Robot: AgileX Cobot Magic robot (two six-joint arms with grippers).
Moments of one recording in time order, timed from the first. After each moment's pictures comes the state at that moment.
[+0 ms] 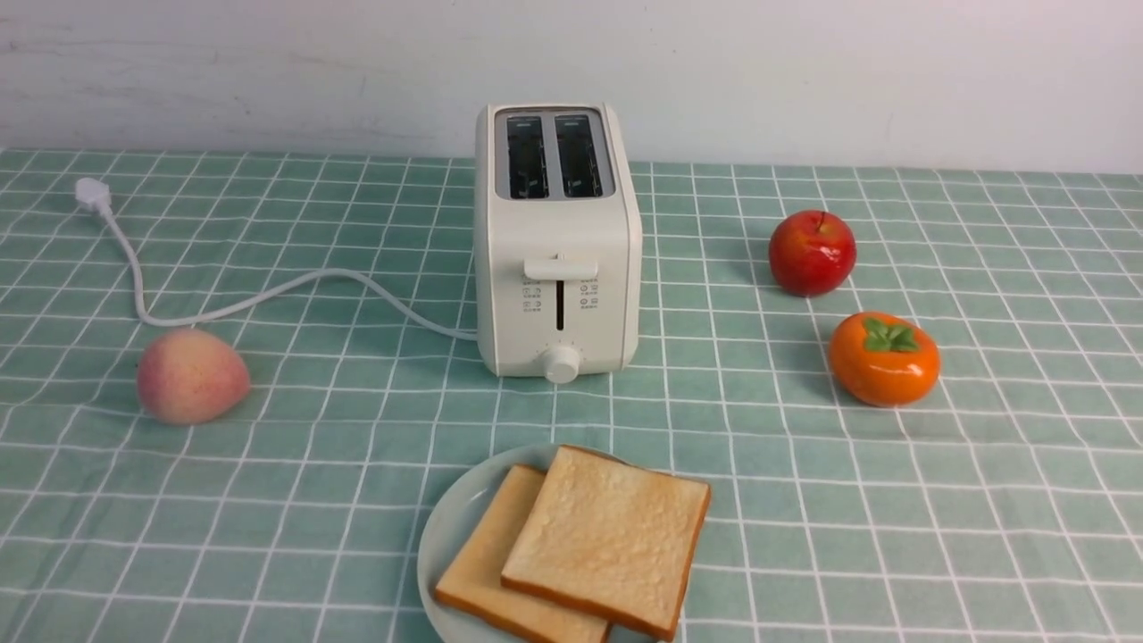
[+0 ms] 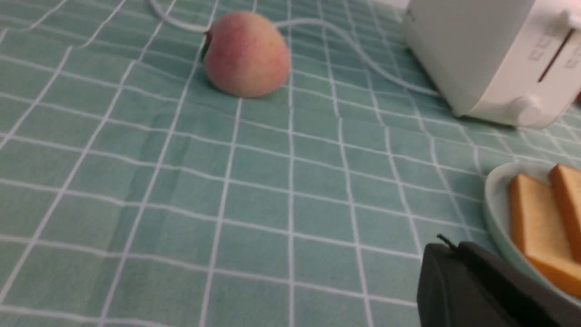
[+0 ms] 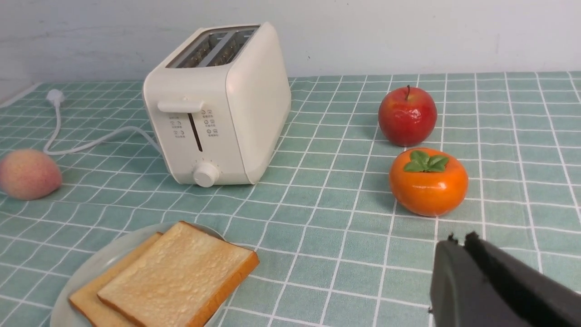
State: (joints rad) right arm 0.41 0.21 -0.37 -0.20 0.43 0.33; left arm -0.10 -0.01 0.03 -0.03 0.34 -0.33
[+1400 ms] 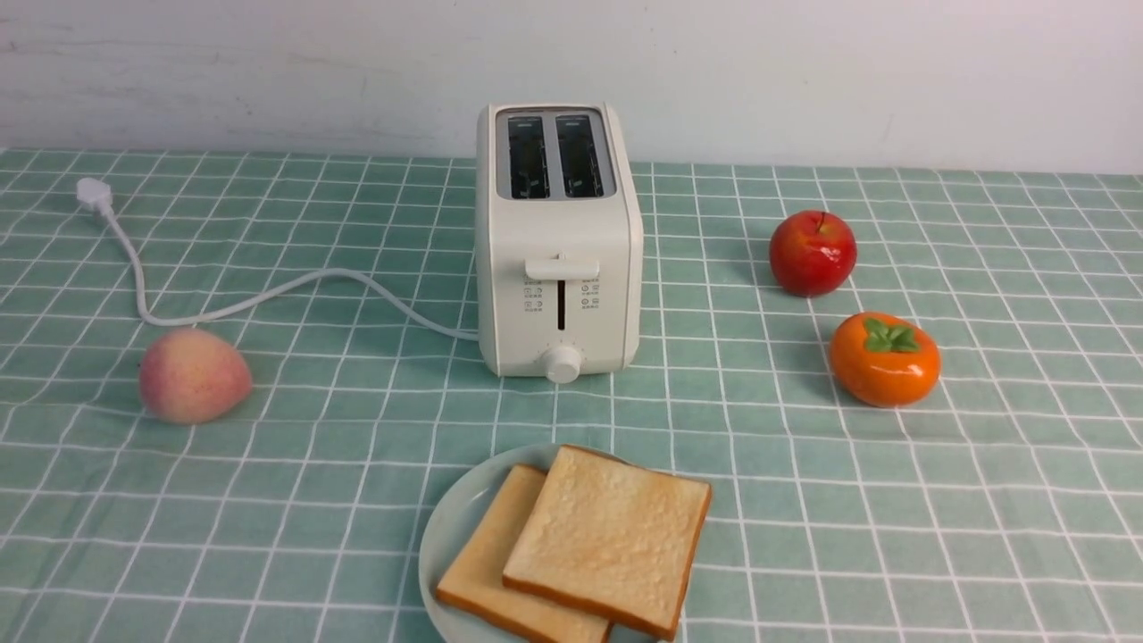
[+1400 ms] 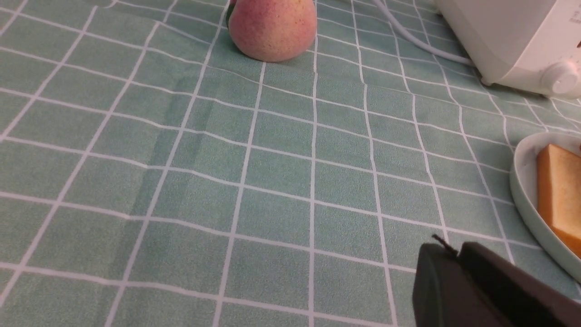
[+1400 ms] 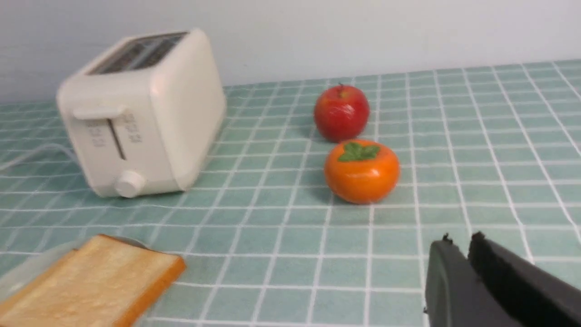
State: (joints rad) right arm 0.19 0.12 -0.18 -0.19 0.34 0.33; left arm -0.09 -0.01 0.03 -0.03 0.38 -0.33
